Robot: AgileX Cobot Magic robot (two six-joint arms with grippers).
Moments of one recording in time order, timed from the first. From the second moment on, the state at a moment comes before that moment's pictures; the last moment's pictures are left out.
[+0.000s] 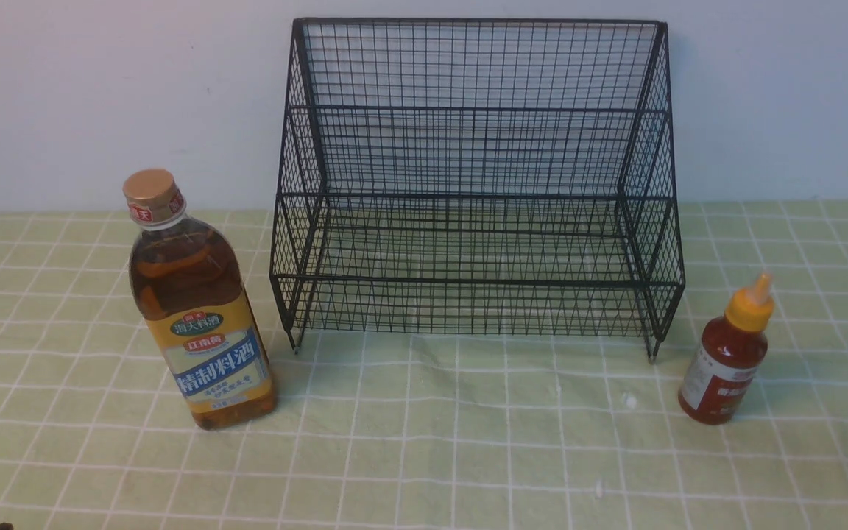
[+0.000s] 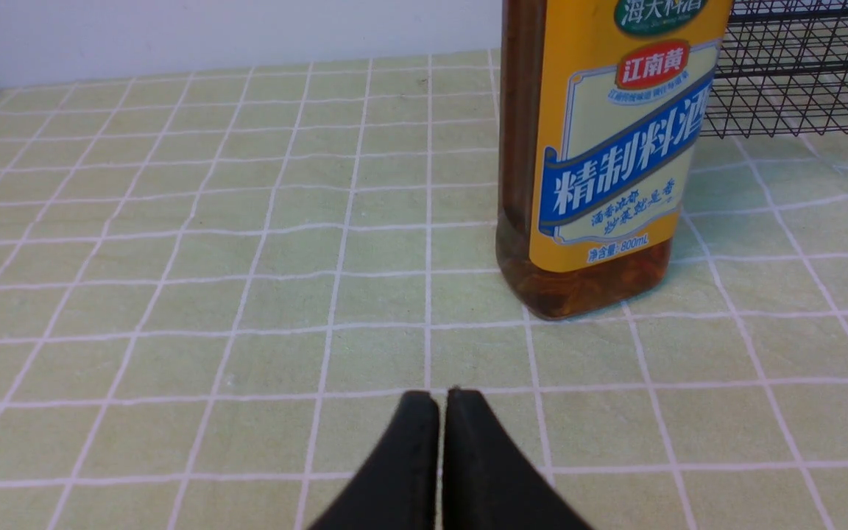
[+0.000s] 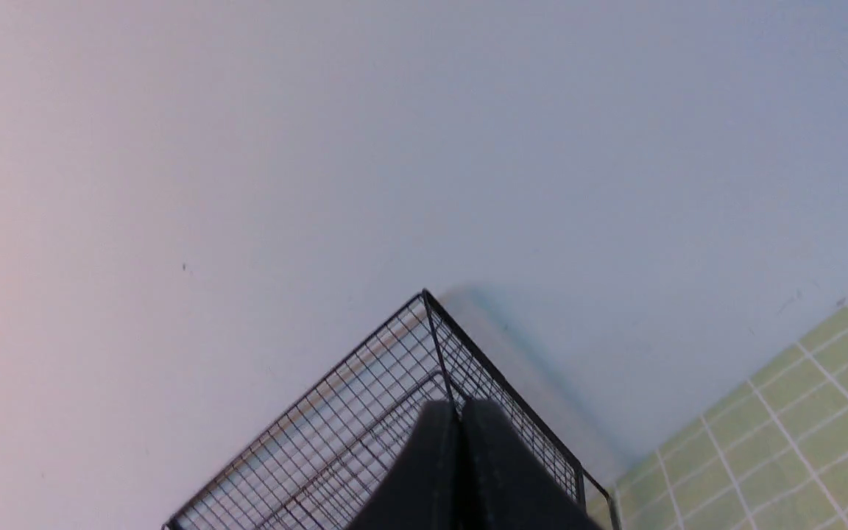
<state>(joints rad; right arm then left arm) 0.04 -0.01 0.03 0.51 -0.11 0.30 -0.05 -0.01 0.03 0.00 0.37 -0.01</state>
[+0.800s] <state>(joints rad) 0.06 1.17 -1.29 0.22 1.23 0.00 -0.05 -0.01 0.03 0.00 0.37 -0.01</state>
